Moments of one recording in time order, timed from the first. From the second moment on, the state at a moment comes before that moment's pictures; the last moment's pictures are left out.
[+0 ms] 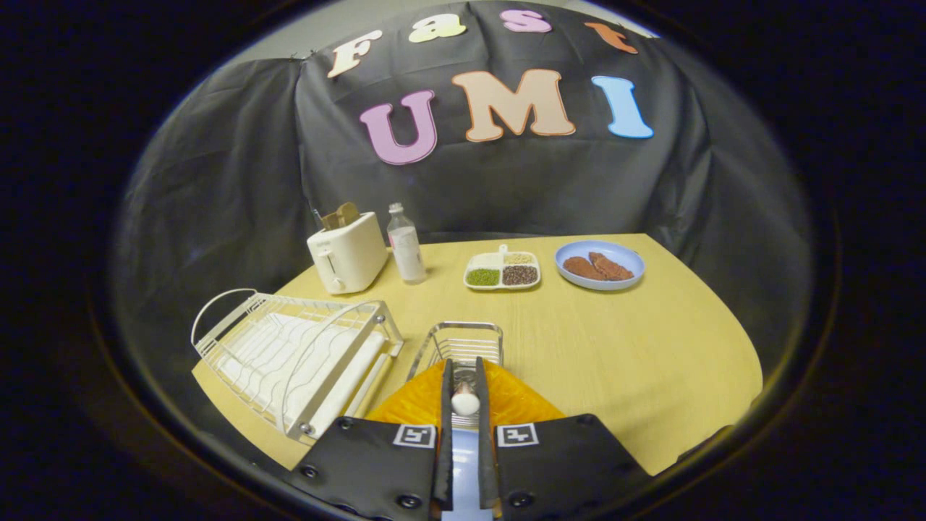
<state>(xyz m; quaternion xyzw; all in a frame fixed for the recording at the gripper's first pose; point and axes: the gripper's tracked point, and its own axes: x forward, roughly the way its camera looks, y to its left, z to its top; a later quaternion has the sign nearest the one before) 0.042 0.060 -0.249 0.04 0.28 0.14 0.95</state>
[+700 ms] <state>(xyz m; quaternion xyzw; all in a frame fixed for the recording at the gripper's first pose) 0.037 0.062 -0.141 0.02 0.21 0.14 0.97</state>
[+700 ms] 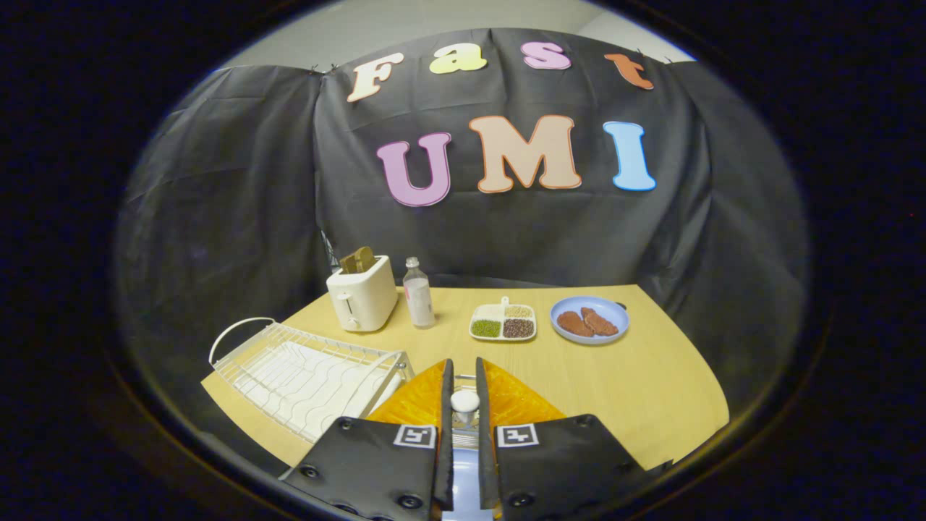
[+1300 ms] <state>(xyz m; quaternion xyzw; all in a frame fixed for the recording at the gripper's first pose) 0.005 0.073 -0.094 0.04 0.19 0.16 0.97</state>
